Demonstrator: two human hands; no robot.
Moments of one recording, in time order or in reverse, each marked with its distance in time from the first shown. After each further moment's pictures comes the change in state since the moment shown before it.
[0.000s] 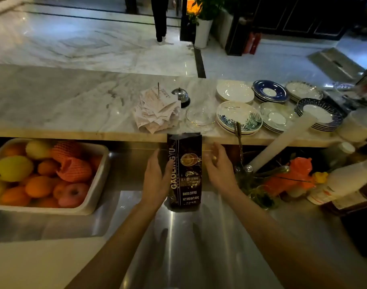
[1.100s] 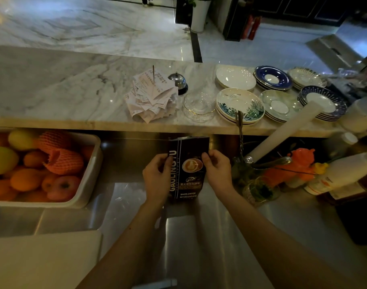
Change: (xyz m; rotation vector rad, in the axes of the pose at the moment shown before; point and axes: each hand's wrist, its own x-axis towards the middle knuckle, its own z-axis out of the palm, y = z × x) left_hand 0.004 -0.031 0.034 -0.219 0.098 -0.089; right_hand 0.008 0.052 0.020 0.086 0.066 0.127
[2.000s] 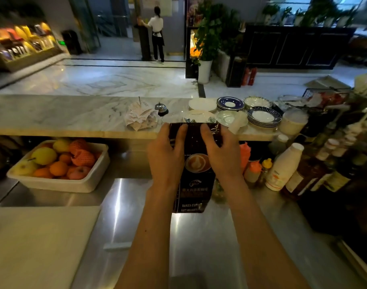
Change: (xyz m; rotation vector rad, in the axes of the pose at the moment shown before) left_hand -0.211 0.240 0.047 0.072 0.220 0.489; right_hand -0.177 -0.129 -0.197 0.238 0.053 -0.427
